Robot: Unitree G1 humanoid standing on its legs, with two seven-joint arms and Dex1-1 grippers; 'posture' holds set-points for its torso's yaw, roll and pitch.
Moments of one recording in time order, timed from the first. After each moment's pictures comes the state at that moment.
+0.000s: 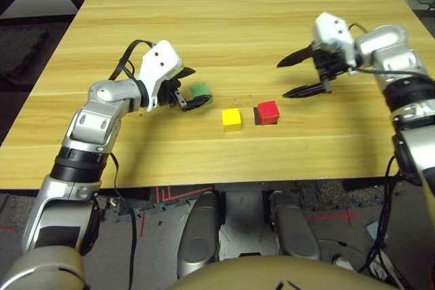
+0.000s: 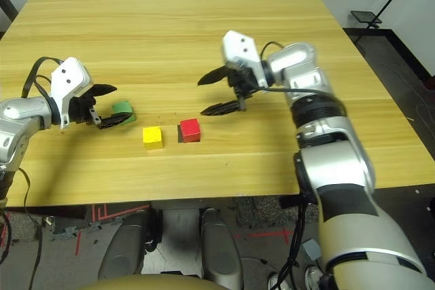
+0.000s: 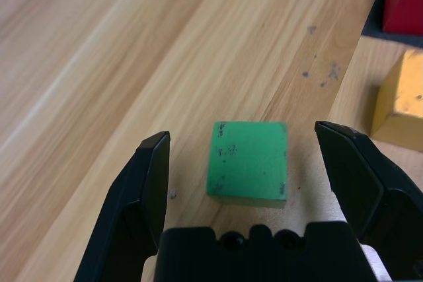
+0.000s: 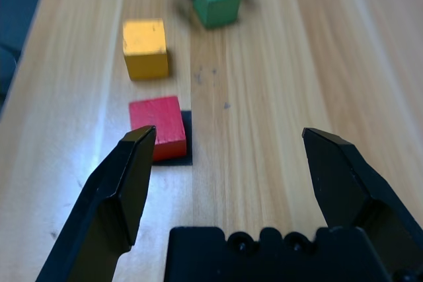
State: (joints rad) left arm -0.55 0.72 -0.14 0.15 -0.18 0.38 -0.95; right arm -1.09 -0.67 0.27 0.79 0.27 0.01 1.61
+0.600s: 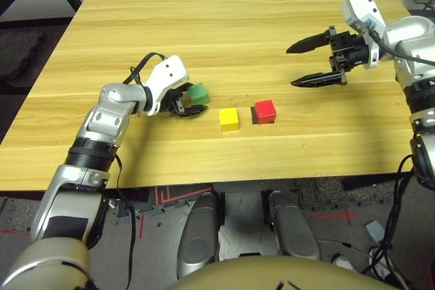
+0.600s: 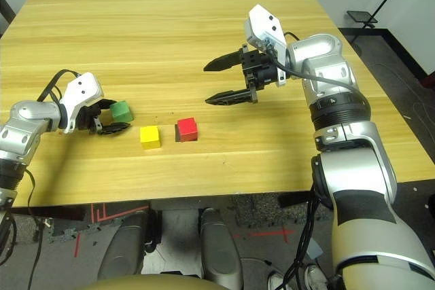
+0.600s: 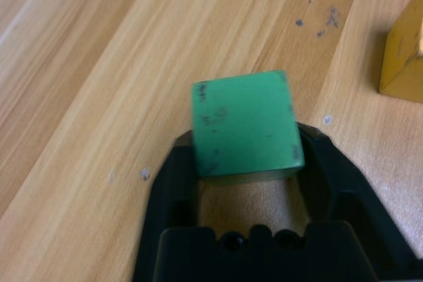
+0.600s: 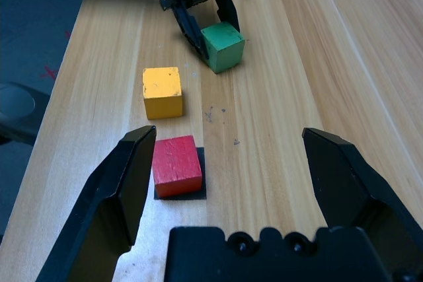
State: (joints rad) left arm -0.60 0.68 -0.17 0.33 -0.11 0.29 -1.03; right arm -1.04 -0.65 0.20 0.67 0.29 0.12 1.60
